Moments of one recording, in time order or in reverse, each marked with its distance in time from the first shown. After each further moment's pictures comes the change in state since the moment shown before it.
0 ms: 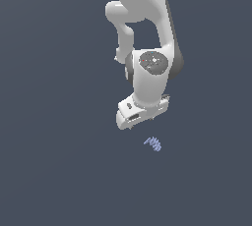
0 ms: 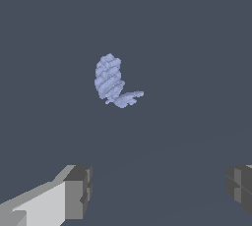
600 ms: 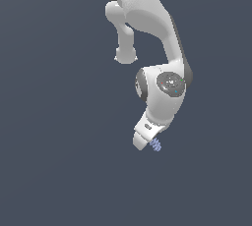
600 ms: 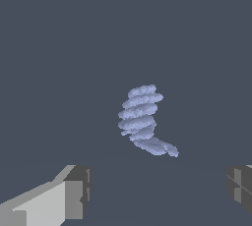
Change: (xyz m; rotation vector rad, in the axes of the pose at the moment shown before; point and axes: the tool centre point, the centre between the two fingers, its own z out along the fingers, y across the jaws) arm 0.047 -0.026 0.035 0.009 -0.005 -0.381
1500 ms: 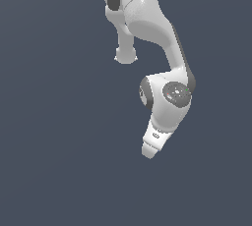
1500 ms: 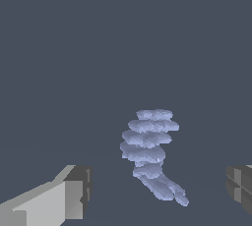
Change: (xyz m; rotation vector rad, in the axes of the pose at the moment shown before) arm 0.023 -0.003 0.021 0.005 0.004 -0.174
